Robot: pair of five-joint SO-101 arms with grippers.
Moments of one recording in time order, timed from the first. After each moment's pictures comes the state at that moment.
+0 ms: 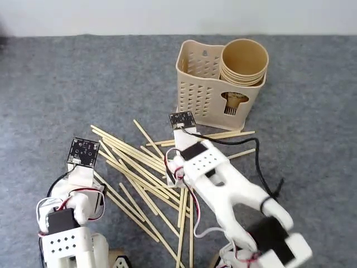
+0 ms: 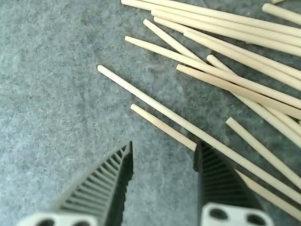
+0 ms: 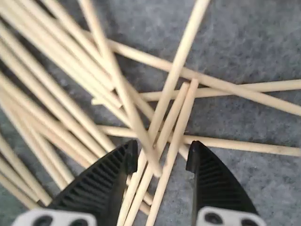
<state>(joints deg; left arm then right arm) -18.9 -75.5 82.1 65.8 -16.8 -35.8 -5.5 37.3 60.0 -22.9</state>
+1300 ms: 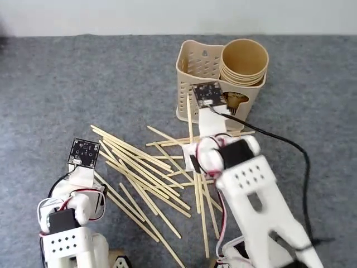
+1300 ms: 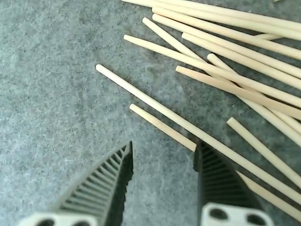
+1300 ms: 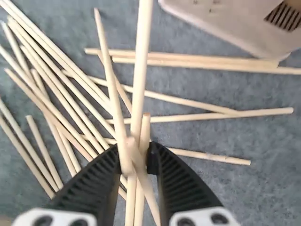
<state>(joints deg) -18.9 -75.5 83.5 64.4 -16.8 -27.3 -33.7 30.4 74.5 -12.8</state>
